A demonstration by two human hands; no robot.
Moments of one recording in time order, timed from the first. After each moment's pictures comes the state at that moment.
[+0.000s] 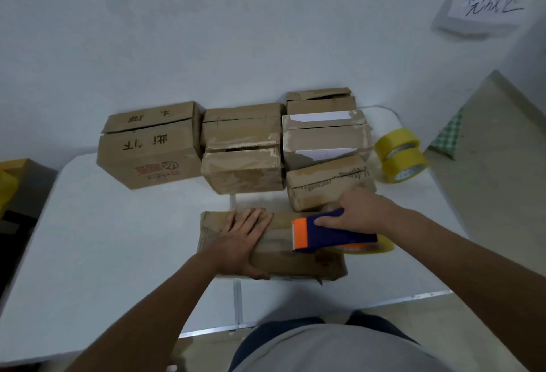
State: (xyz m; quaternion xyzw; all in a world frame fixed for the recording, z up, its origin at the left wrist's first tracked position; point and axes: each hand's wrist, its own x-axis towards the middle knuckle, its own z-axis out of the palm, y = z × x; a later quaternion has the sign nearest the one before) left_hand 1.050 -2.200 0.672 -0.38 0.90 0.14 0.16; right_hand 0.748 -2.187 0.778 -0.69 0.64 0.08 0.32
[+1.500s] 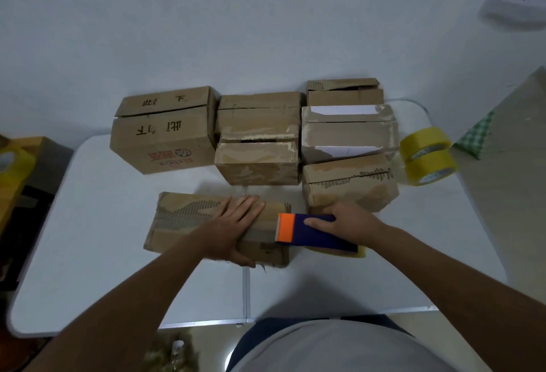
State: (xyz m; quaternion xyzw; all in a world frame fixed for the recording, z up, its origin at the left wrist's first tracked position) left_hand 1.096 -2.231 0.673 -0.35 0.91 0.12 0.16; right_hand 0.785 -2.204 0.719 -0.67 0.63 0.03 0.40
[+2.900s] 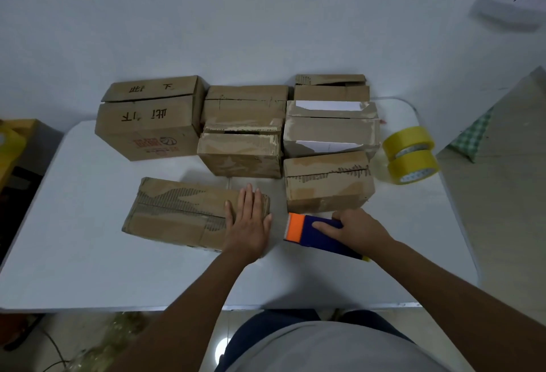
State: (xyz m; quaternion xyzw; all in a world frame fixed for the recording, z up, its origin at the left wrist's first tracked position) left_hand 0.973 -2.178 0.644 -0.65 0.74 0.17 0.03; right_hand 0.724 -2.175 0.695 -0.67 0.66 0.02 0.35
